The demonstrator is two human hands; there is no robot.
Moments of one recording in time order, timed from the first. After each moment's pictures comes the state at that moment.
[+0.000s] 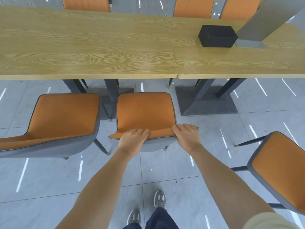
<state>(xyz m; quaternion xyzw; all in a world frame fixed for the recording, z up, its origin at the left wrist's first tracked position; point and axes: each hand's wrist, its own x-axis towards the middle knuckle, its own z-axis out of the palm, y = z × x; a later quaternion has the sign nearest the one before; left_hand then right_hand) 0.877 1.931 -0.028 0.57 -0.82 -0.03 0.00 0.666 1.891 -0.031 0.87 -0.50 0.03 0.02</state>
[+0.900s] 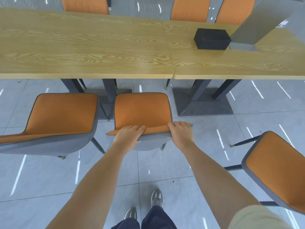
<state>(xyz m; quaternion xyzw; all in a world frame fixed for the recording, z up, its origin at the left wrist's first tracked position) 0.878 1.934 -0.021 0.59 -0.79 -0.14 -0.04 0.673 1.902 -0.015 0.84 -0.54 -0.03 0.02</state>
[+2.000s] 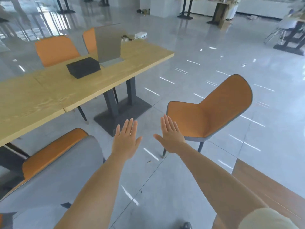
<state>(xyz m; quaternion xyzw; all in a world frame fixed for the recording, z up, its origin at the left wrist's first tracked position) 0.572 2.019 0.055 0.39 -0.92 -0.02 -0.01 0.411 2.108 0.063 0.58 -0.81 0.02 -0.12</state>
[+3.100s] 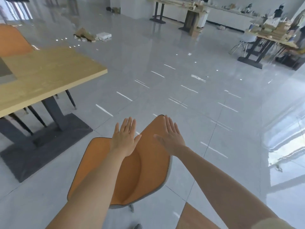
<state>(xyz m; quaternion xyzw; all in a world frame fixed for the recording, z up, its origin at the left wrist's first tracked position) -0.098 1.980 0.056 0.34 -0.94 -0.04 -0.01 -0.241 2.099 0.082 0.53 -0.84 0.02 -0.10</state>
